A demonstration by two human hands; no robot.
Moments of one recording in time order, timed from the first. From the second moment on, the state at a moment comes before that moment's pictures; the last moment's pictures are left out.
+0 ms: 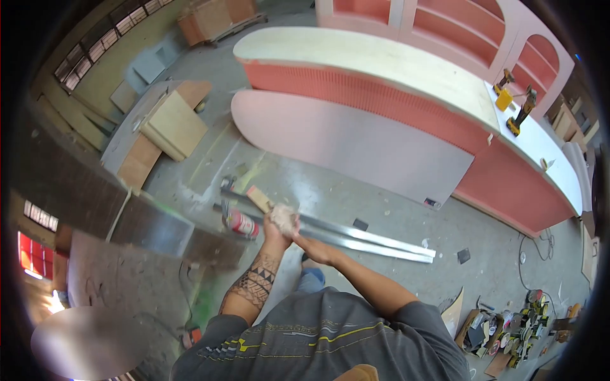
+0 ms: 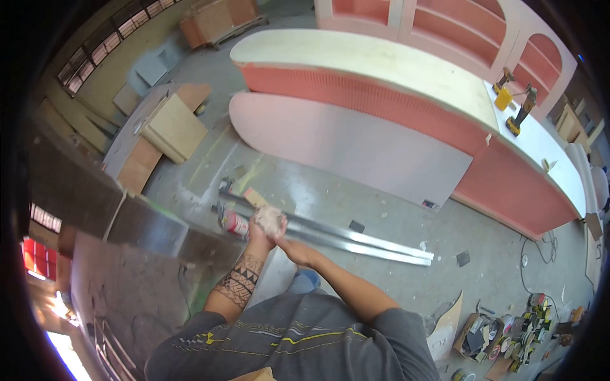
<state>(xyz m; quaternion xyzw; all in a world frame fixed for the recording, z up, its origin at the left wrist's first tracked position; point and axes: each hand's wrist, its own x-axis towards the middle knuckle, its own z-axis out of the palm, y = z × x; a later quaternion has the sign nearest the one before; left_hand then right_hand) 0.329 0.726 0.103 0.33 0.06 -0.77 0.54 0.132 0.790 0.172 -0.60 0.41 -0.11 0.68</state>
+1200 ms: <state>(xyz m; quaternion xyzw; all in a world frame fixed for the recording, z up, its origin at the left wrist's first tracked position) 0.127 -0.016 0.283 0.44 -0.84 -0.20 0.23 -0.143 0.185 0.163 -0.43 0.71 -0.55 0.02</state>
